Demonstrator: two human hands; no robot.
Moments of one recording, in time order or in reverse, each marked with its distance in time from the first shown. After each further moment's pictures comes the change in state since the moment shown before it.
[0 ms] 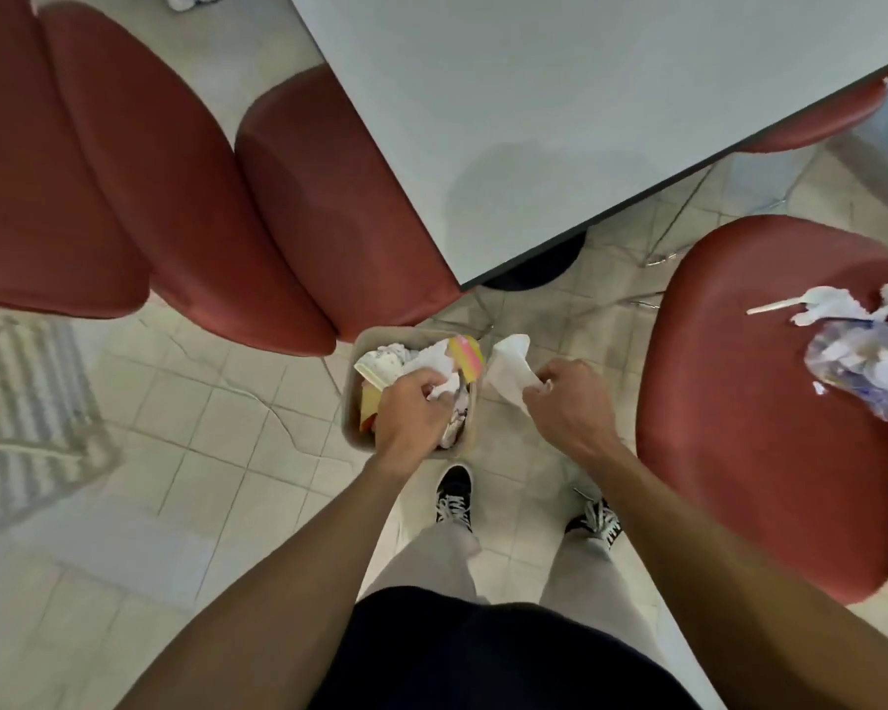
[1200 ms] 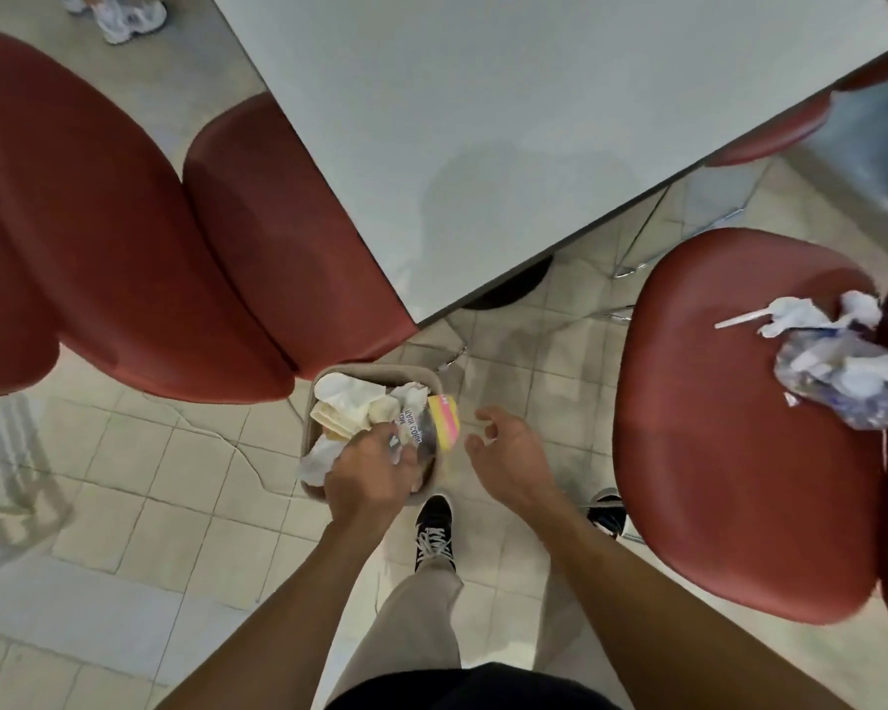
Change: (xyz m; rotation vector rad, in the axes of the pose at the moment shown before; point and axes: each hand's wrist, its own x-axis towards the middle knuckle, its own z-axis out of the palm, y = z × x) left_hand 0.006 -0.021 0.017 0.325 0.091 0.019; right_hand 0.018 0.018 0.051 0.166 -0.153 0.014
